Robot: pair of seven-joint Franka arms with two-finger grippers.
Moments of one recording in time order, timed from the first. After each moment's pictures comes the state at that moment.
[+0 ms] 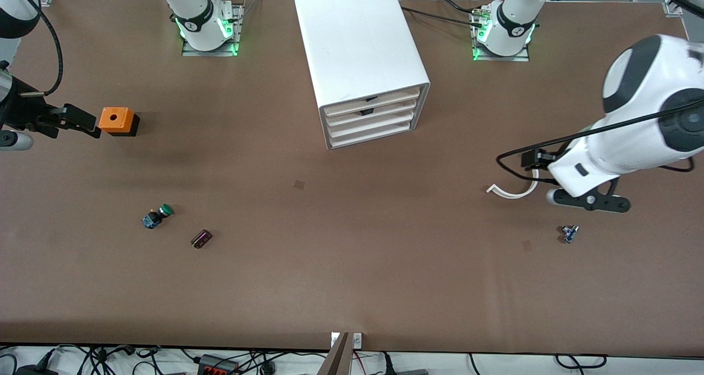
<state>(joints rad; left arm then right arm) 0.35 0.45 -0.68 -1.30 0.28 1.45 -0.16 0.00 0.03 -0.08 -1.74 0.04 1.75 -0.08</state>
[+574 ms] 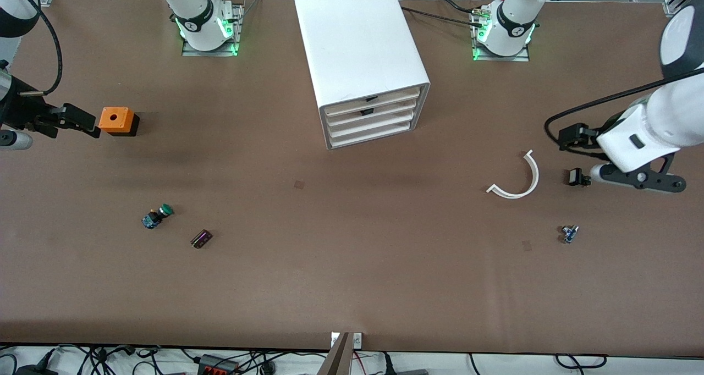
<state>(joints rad) 0.22 0.28 -0.37 -1.34 0.11 1.42 0.04 0.00 0.02 -0.08 -1.74 0.04 1.75 -0.08</state>
